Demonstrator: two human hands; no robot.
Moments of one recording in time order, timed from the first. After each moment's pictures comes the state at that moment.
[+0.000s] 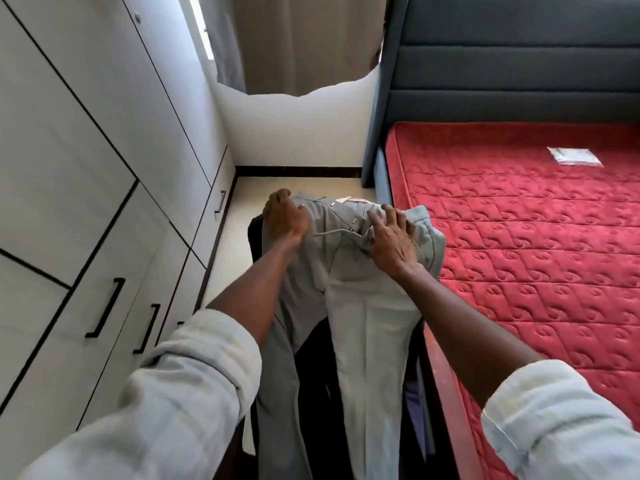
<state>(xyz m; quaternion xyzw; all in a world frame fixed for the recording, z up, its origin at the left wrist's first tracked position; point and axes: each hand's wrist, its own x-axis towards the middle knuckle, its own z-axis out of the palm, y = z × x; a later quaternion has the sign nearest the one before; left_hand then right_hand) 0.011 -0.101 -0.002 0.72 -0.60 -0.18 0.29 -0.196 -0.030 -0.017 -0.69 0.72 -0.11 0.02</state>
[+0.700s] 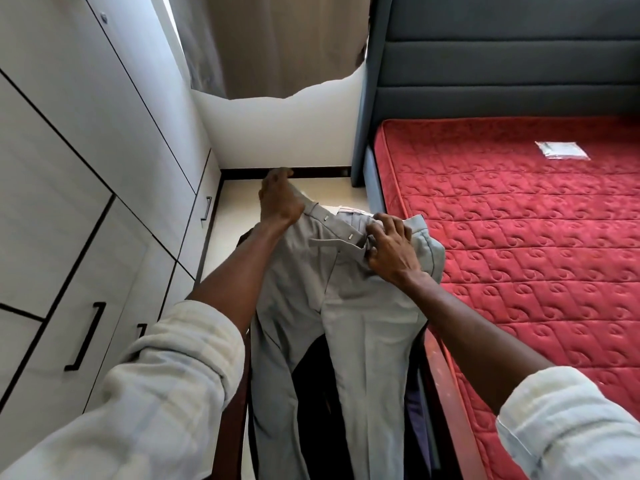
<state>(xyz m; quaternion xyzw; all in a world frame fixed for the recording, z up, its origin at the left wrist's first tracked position) 0.010 -0.181 0.016 0.63 -0.69 -0.22 0.29 -0.215 -0.058 -0.030 -0.72 0.67 -0.17 0.00</state>
